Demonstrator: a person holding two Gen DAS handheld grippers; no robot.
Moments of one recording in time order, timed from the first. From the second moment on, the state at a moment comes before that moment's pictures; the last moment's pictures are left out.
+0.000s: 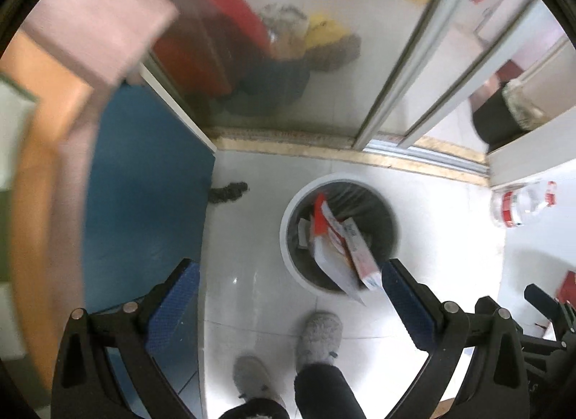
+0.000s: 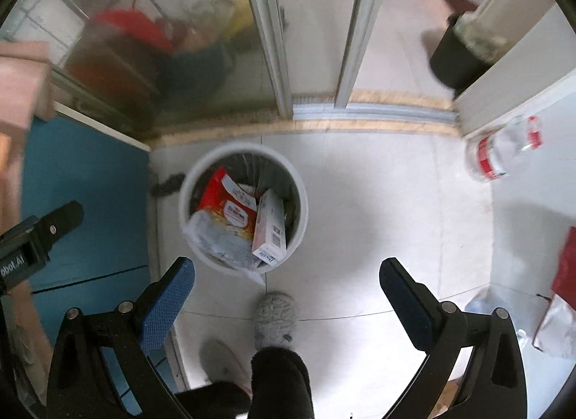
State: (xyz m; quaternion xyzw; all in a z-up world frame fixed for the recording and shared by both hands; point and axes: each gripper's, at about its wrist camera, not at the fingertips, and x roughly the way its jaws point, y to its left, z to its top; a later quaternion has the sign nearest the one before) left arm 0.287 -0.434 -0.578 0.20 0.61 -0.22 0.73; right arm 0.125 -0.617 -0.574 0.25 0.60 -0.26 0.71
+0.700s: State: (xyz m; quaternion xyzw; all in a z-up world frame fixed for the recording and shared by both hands) left arm 0.147 -0.281 -0.224 0.13 0.51 -0.35 0.78; right arm -0.039 -0.431 -0.168 0.24 0.45 -0.27 0.82
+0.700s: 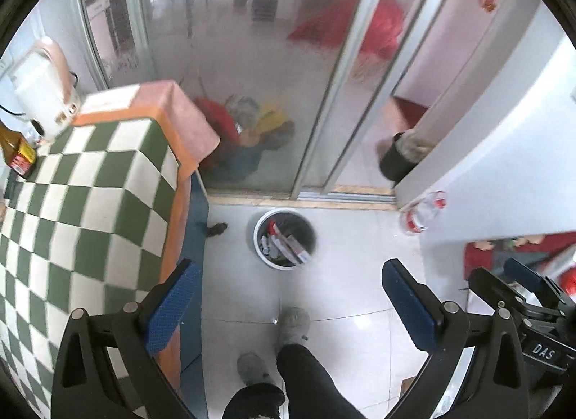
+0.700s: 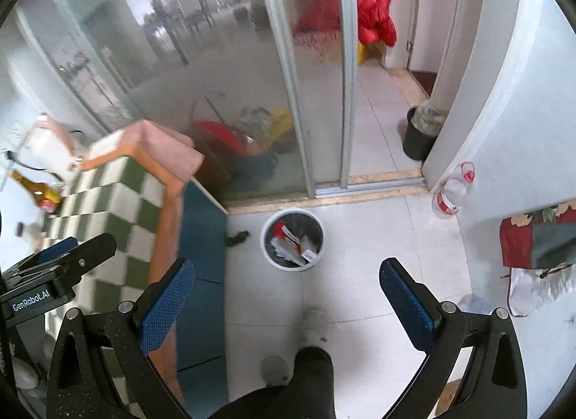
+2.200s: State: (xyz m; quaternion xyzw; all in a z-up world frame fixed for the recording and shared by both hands) left arm 0.048 -0.211 -0.116 0.10 0.47 -0.36 0.80; right arm -0.115 -0.379 -0.076 0.24 0.42 -0.18 0.85
